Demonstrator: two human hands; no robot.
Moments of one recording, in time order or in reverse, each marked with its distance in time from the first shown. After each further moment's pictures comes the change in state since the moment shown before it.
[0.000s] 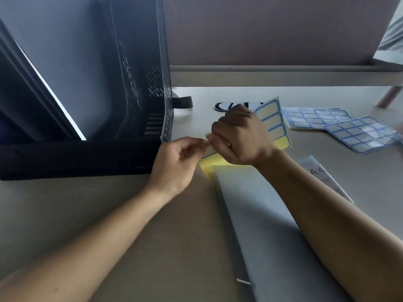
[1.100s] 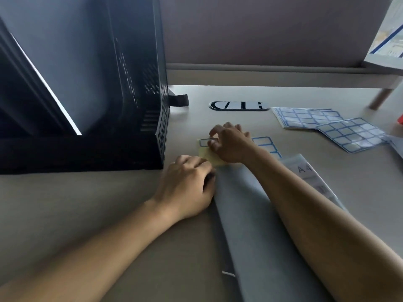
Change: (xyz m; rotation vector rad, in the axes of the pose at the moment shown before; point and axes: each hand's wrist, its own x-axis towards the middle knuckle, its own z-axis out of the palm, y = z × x) left_hand -0.027 -0.023 0.016 0.916 -0.258 0.271; right_hand -0.017 0.009 0.031 0.085 -0.785 0.818
